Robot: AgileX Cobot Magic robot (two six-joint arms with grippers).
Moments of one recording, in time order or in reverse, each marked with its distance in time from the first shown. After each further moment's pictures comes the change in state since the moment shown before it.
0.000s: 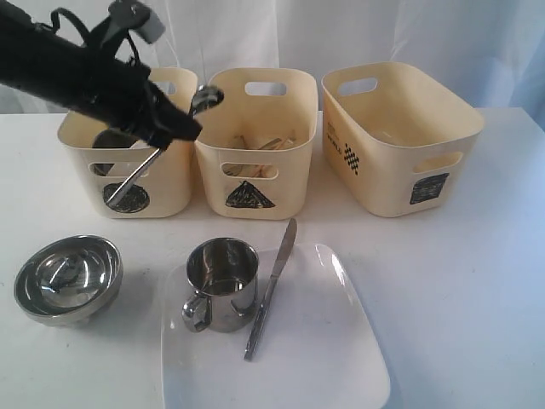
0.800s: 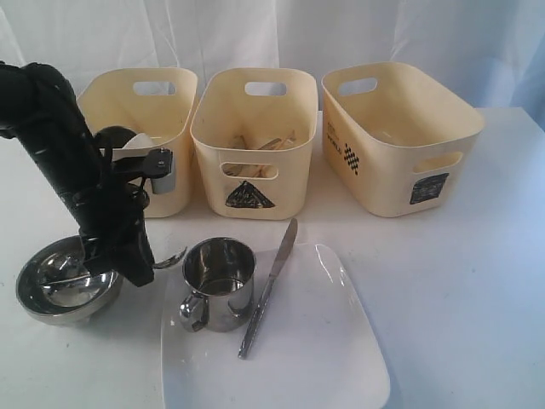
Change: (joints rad) left arm 0.000 0.245 0.000 0.513 0.385 0.049; right arm 0.000 0.000 0.000 0.000 0.000 0.000
